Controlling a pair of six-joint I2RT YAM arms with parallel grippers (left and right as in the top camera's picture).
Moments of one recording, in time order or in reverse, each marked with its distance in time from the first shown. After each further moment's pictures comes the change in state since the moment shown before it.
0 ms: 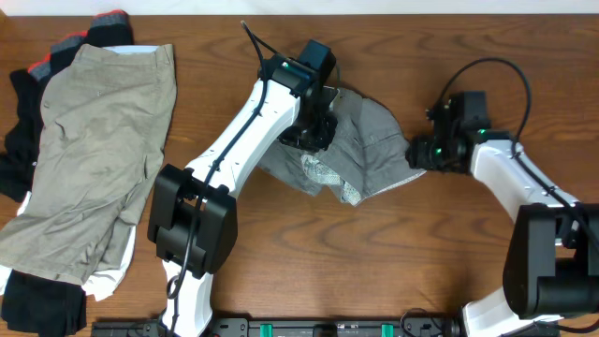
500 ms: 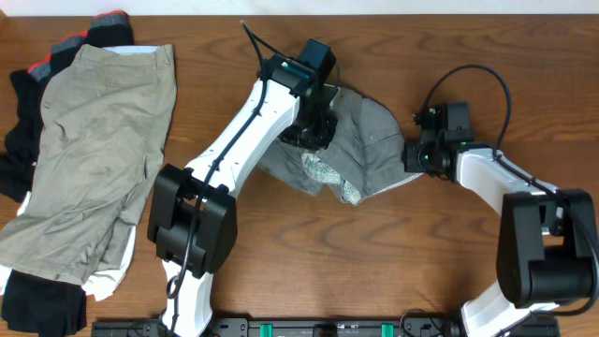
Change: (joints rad) left arm 0.006 0.000 0.000 0.019 0.000 -0.001; right arm 0.043 0.069 -0.072 0.208 0.051 -0.030
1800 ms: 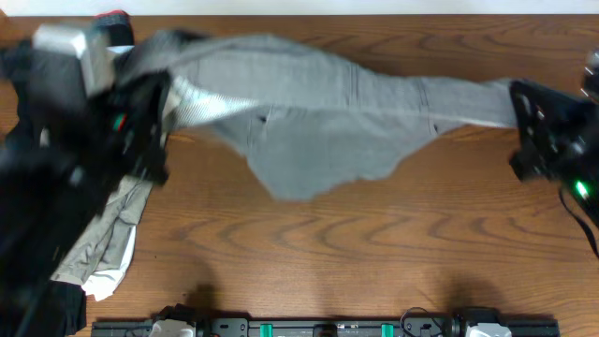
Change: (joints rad) left arm 0.337 -0.919 0.287 0.024 -0.011 -0.030; right arm -0.094 -0.798 0.811 -0.733 -0.167 0.010
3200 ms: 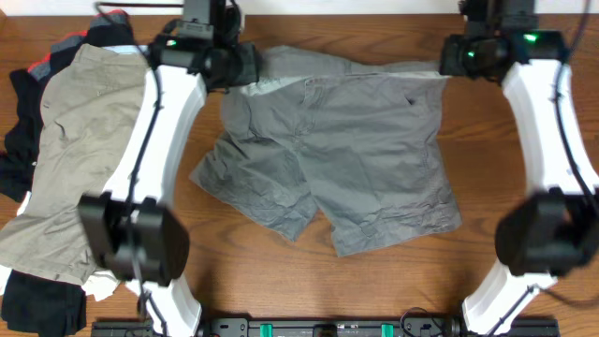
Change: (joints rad) left arm -0.002 0.813 -0.317 0.385 -0.050 -0.079; right arm 0.002 0.990 0.103 0.208 0.159 -0.052
